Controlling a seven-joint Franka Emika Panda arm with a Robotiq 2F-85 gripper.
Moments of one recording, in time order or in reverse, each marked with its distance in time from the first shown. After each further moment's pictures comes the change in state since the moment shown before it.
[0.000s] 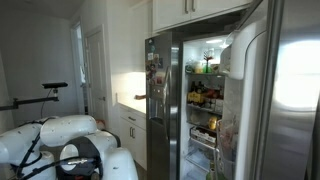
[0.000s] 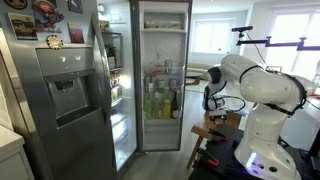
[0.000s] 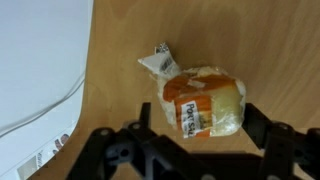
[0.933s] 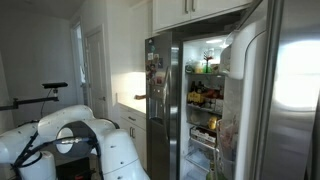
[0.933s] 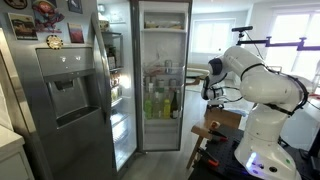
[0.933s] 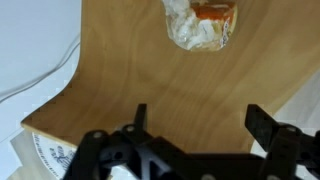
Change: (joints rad) arm 0.008 -0.169 0.009 -0.037 0.000 0.005 -0.001
